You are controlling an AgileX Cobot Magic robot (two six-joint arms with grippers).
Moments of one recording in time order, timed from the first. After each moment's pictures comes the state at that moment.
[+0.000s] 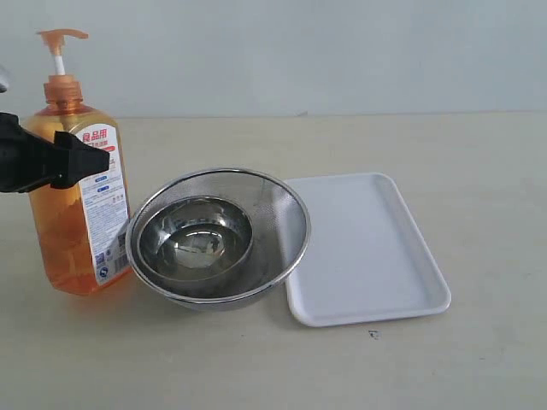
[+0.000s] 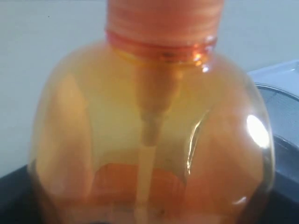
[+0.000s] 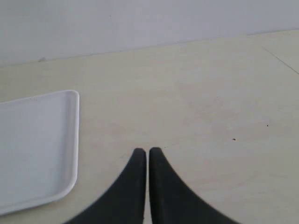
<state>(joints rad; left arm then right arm) 0.02 1.53 -0.73 -1.70 0.38 1.76 0.00 0.00 0.00 -0.17 0.34 0.26</state>
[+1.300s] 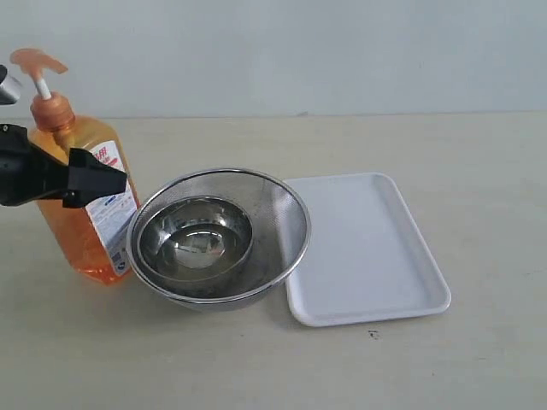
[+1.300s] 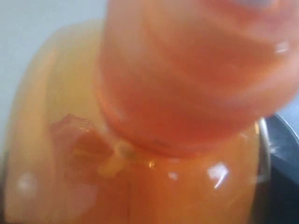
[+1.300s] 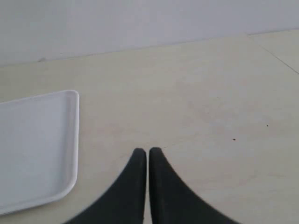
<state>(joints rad) 0.02 1.52 -0.73 -1.42 0.47 1.53 0.00 0.00 0.00 -0.17 0.34 0.26</state>
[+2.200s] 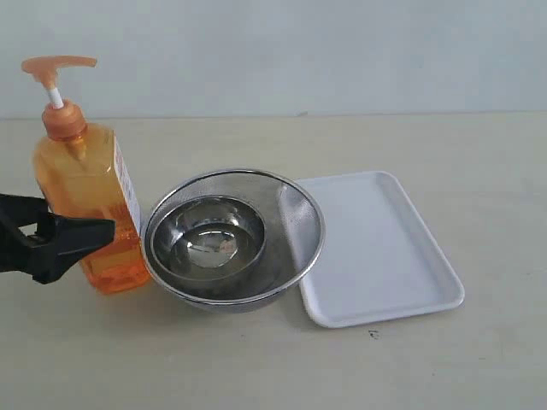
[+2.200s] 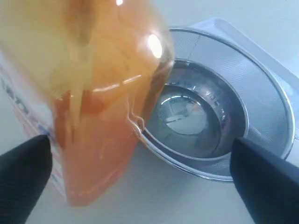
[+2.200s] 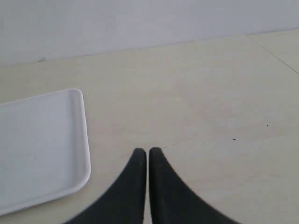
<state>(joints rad) 0.03 1.21 -0.40 -1.74 0.55 1.91 0.00 0.00 0.00 -0.17 0.34 0.26</state>
